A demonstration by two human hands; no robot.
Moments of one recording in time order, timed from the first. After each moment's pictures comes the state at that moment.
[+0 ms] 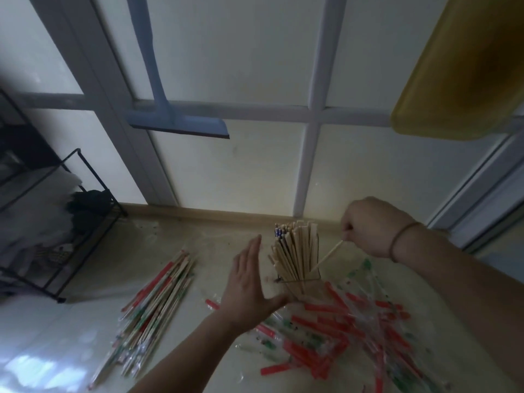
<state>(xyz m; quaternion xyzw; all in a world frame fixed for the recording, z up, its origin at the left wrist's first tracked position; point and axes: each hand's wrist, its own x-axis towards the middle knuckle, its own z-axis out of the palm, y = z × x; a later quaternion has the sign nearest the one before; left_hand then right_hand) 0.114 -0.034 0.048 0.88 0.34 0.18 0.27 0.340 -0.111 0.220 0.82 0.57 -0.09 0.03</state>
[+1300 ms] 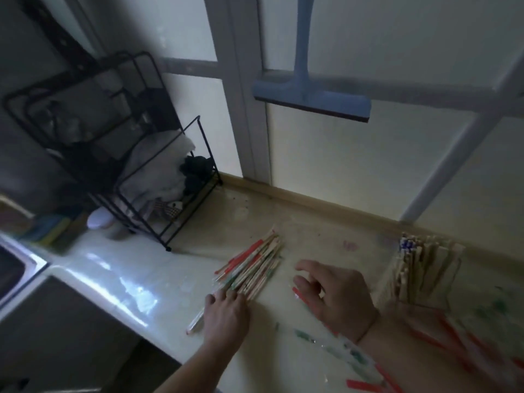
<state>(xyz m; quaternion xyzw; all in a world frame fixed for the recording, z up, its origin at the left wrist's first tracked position) -0.084 0.002 -0.037 0.81 0.59 -0.07 0.04 0.150 -0.038 0.067 0.53 0.75 -0.01 -0.40</state>
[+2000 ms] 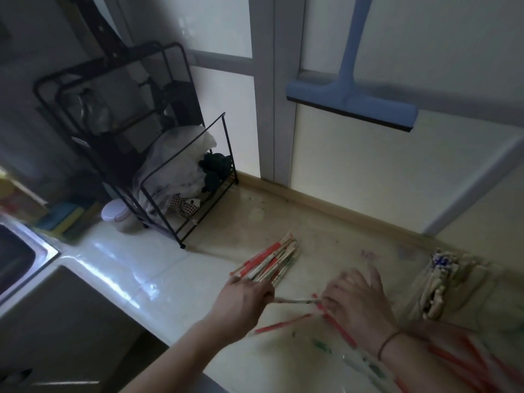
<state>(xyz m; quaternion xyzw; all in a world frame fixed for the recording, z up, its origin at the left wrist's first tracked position) -0.108 0.038 0.021 0.90 0.39 0.12 0.13 0.152 -0.031 0.030 0.66 0.74 -0.07 -0.07</state>
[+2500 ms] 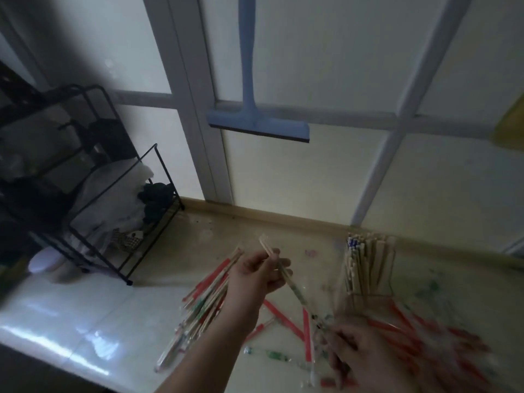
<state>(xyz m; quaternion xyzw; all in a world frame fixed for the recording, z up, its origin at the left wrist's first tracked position) 0.028 0.002 0.122 0.44 0.46 0.35 0.69 0.176 -0.145 0.080 0.69 0.36 -0.48 -0.39</state>
